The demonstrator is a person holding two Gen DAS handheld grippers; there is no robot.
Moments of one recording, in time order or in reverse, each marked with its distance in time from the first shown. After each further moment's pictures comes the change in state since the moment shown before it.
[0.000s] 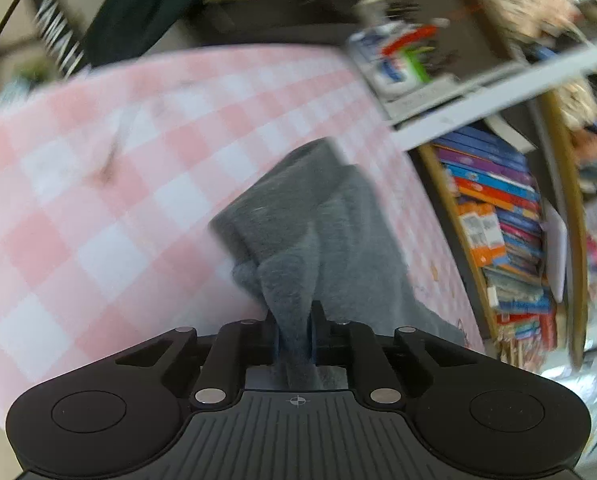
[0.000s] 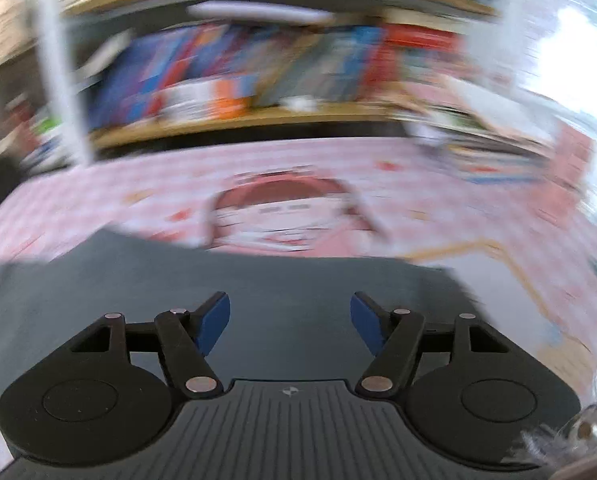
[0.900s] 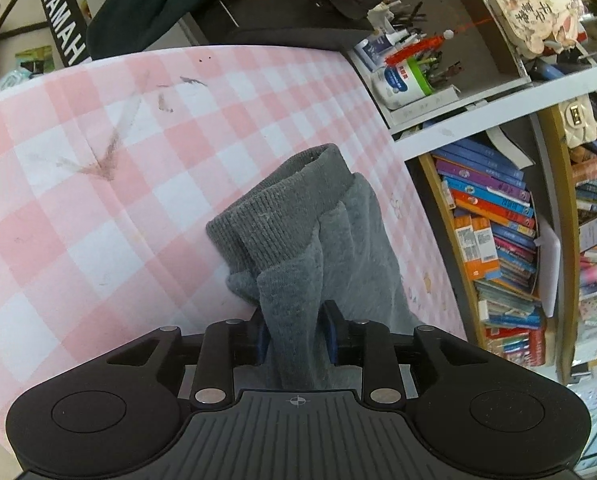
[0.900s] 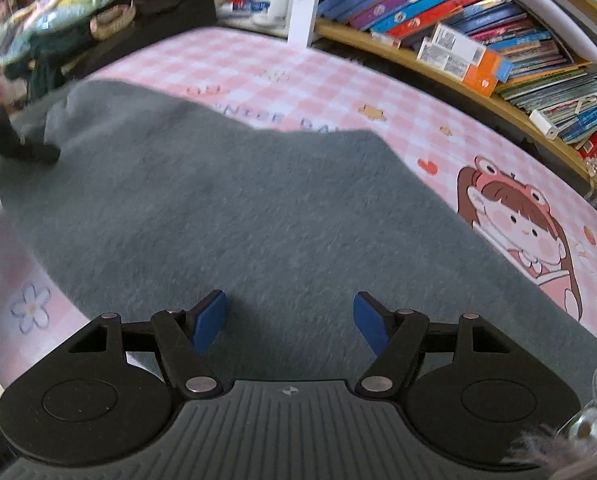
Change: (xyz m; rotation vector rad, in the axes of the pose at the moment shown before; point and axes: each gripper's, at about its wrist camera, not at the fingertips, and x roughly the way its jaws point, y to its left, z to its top) left arm 0.014 0.026 0.000 -0.156 0.027 -0.022; right arm 0.051 0.146 -0.028 -0.469 0.181 0.241
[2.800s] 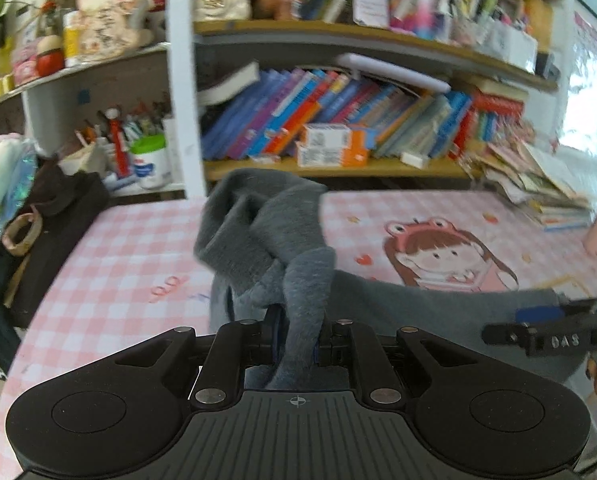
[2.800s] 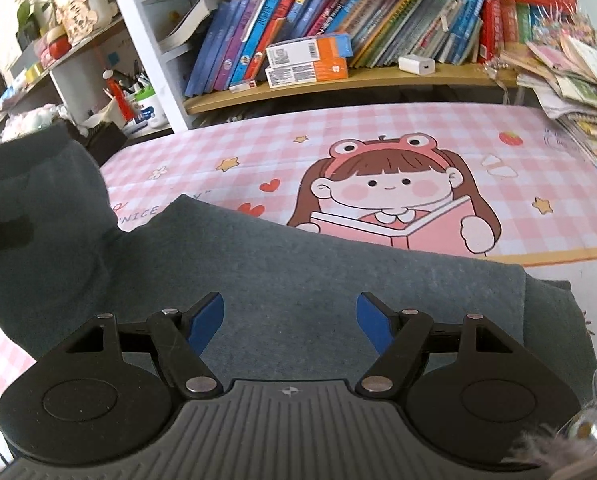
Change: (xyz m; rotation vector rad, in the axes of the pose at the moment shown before) left arm 0.013 -0.232 -0.165 1.120 -0.112 0.151; right arm -0.052 -0.178 -0.053 0.455 -0.171 0.121
